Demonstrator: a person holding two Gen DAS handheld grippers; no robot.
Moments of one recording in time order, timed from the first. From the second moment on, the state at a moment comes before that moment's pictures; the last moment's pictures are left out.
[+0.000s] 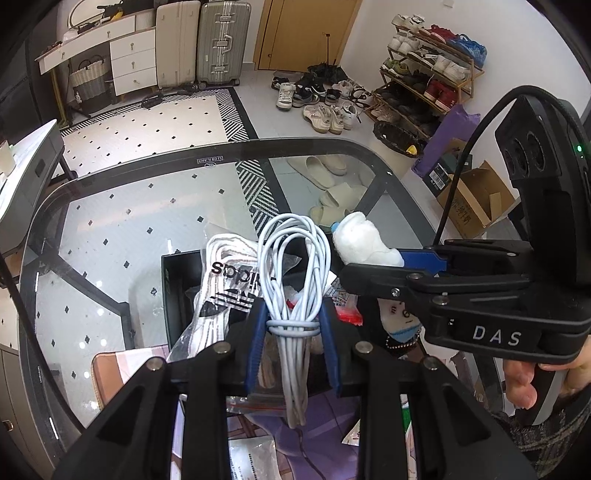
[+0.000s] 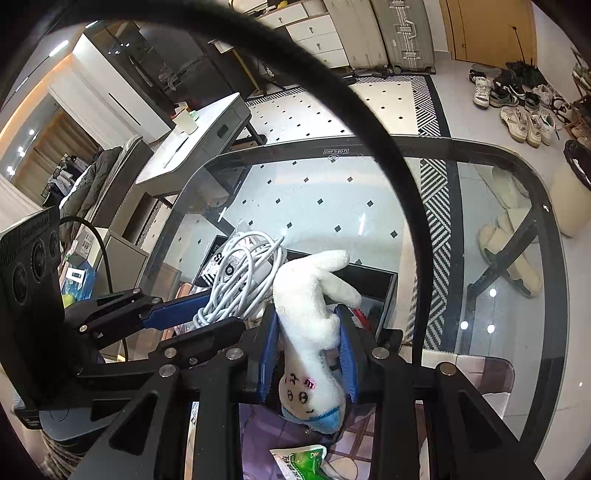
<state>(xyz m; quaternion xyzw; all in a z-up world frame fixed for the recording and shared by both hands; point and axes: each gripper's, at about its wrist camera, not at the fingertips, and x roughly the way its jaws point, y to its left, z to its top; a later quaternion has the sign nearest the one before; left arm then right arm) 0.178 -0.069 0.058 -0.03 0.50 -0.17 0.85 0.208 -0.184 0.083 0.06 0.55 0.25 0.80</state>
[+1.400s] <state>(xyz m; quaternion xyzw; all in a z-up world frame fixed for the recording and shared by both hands) 0.168 -0.029 0.051 -0.05 0.49 -0.14 0.86 0.205 -0.174 0.065 0.05 0.55 0.25 0.80</state>
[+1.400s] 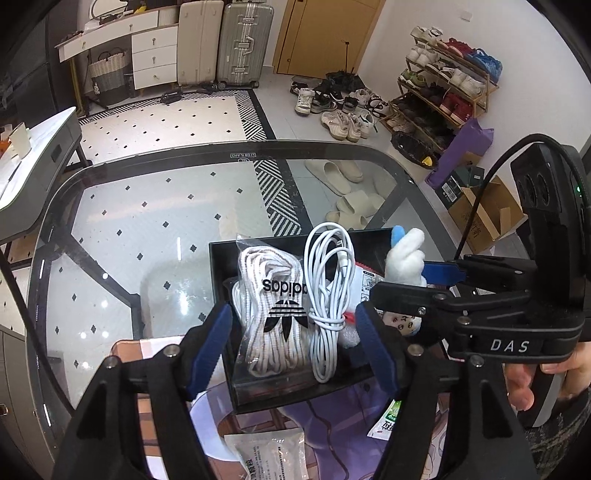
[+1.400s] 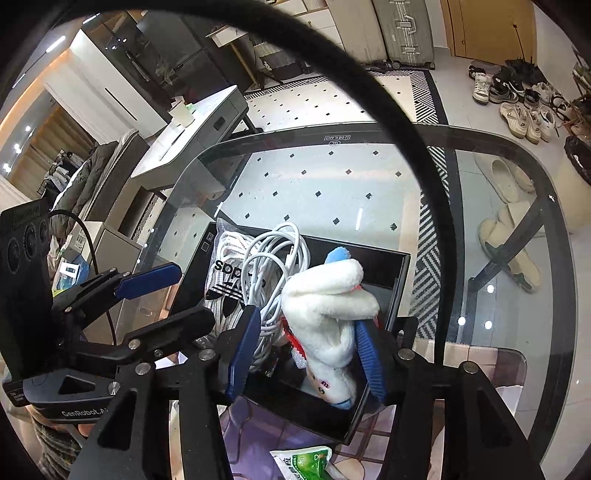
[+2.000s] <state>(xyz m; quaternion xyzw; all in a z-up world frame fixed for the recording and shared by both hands) 0.140 -0.017 0.068 -0.04 0.48 -0.13 0.87 0.179 -0.187 0.087 0.05 0.53 0.24 0.81</state>
